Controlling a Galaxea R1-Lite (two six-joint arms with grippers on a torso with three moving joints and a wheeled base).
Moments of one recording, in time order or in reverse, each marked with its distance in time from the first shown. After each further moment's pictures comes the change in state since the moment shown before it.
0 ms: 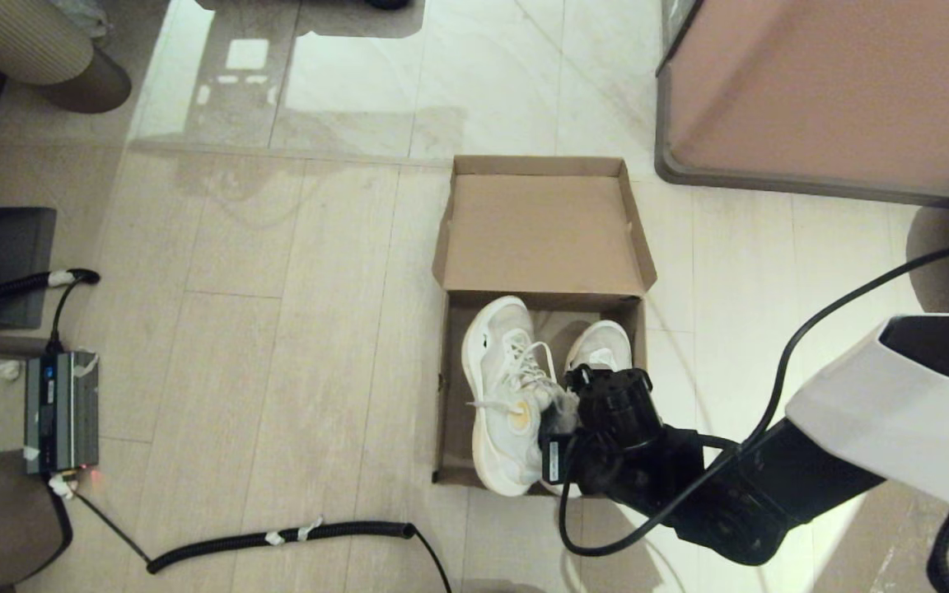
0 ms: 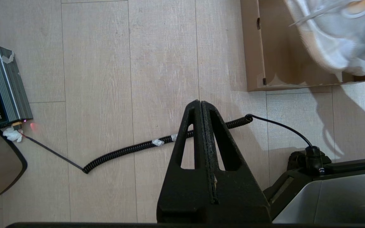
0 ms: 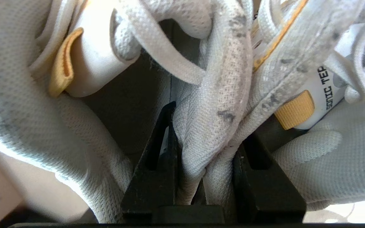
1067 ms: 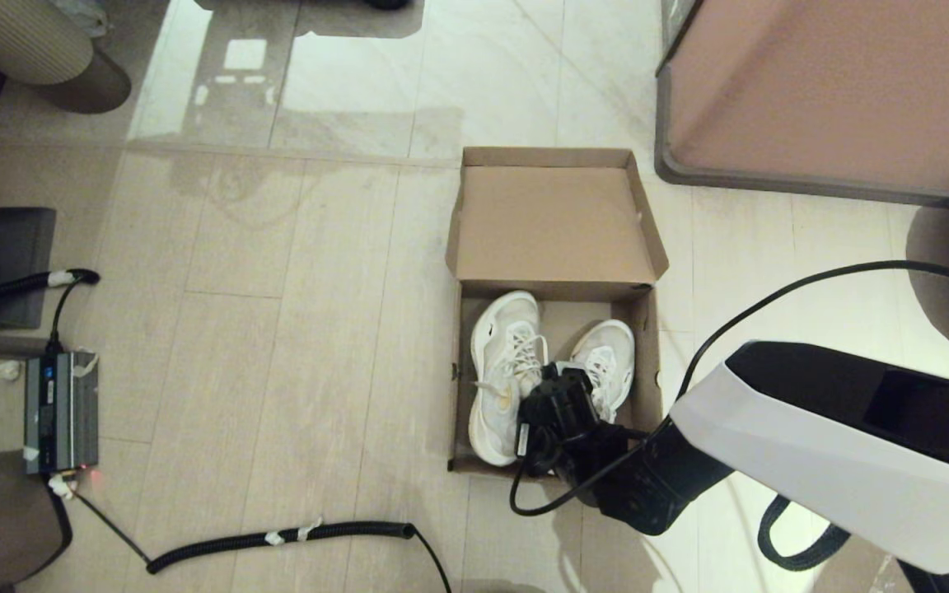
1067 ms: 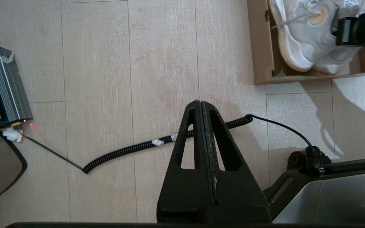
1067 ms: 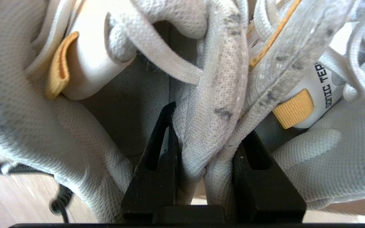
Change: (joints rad) left arm 0.000 0.000 0.000 0.000 0.000 0.000; right arm 0.006 0.240 -0.275 0.003 -0.192 0.083
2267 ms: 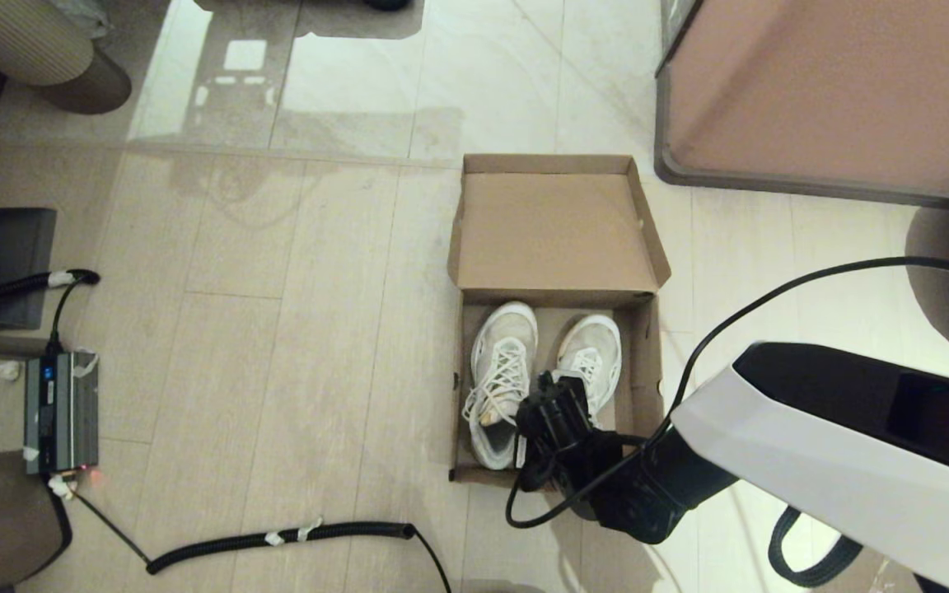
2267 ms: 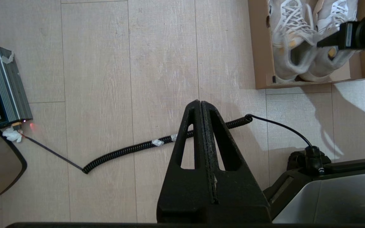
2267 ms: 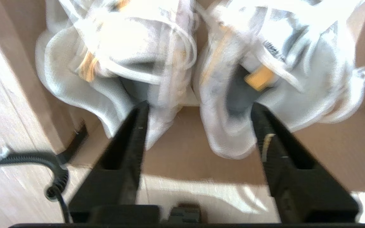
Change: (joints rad) left arm 0.000 0.000 0.000 0.000 0.000 0.000; right arm 0.037 -0.029 0.025 0.103 -0.055 0.040
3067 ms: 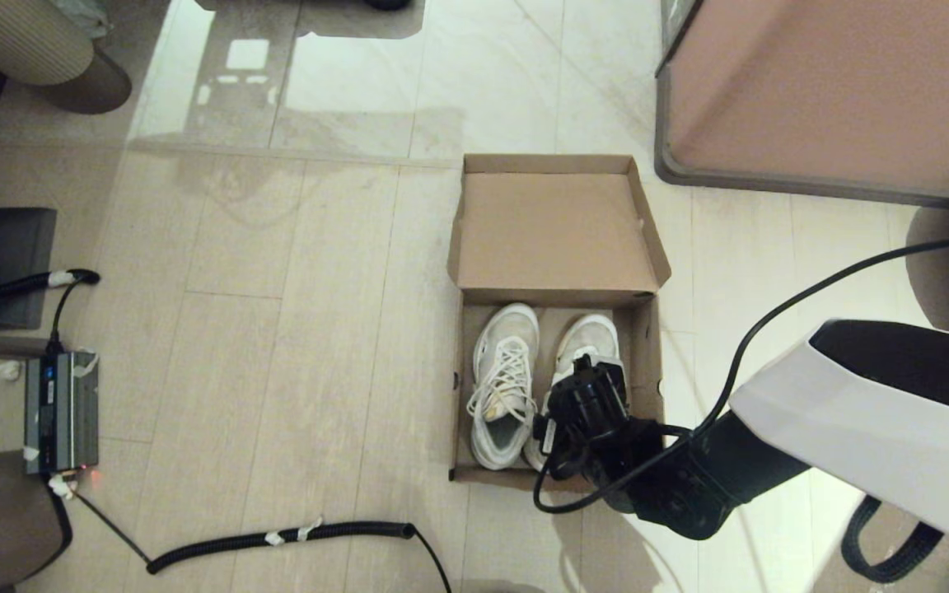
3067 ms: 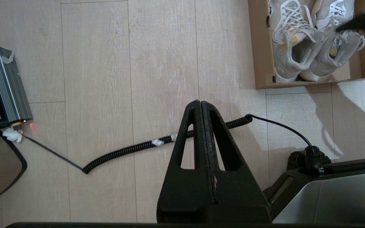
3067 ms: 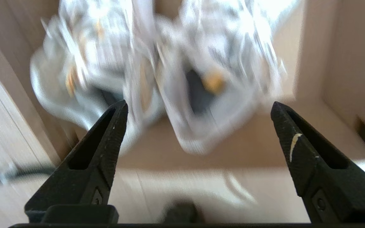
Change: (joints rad) left arm 0.000 0.000 0.000 0.000 0.000 0.000; right arm -0.045 -0.108 0.087 -0.011 -0.028 0.059
